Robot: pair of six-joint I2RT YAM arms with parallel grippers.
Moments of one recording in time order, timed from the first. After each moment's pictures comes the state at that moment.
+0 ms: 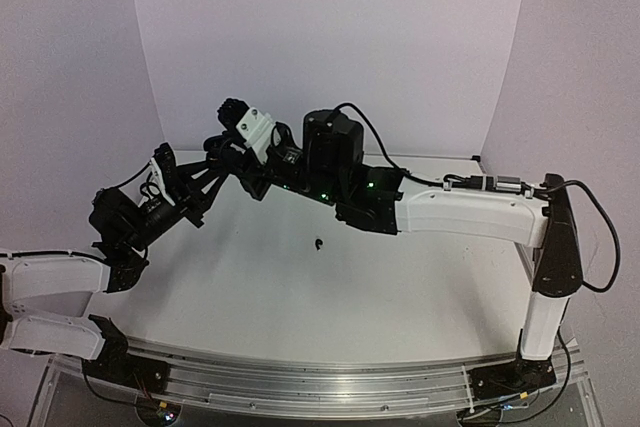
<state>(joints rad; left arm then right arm) -0.58 1.08 0.40 1.09 0.37 0.05 1.15 1.93 1.70 0.29 0.02 -0.37</state>
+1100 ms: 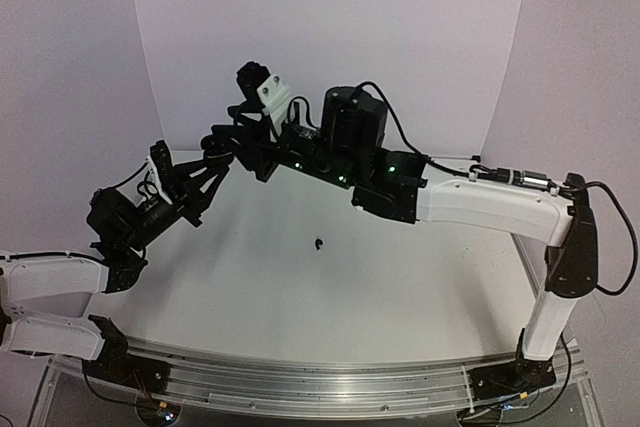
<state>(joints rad) -0.58 1.06 0.40 1.09 0.37 0.00 1.14 1.86 1.73 0.26 -0.02 -0.20</state>
